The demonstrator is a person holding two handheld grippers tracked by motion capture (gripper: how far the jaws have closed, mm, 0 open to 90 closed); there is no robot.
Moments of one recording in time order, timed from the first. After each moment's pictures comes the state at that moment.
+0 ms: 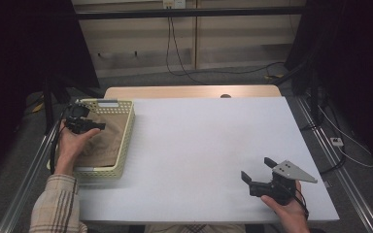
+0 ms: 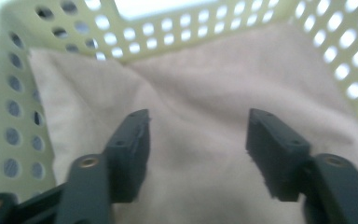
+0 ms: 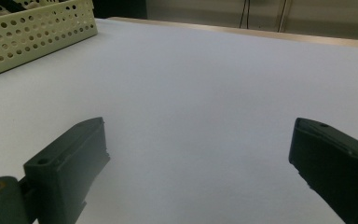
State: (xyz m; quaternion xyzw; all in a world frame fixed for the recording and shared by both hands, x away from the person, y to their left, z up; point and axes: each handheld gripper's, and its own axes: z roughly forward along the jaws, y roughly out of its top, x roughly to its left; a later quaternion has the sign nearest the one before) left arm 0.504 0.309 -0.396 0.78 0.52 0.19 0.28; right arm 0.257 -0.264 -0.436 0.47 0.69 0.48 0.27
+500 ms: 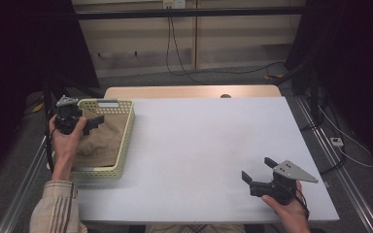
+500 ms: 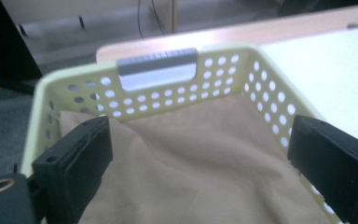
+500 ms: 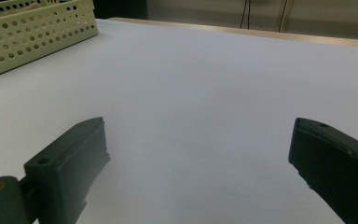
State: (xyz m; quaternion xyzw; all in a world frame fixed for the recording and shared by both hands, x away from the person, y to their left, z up) left arm 0.475 0.318 -0.371 0.74 0.50 0.23 0.40; right arm 0.257 -0.266 -0.436 0.47 0.68 0.49 0.26
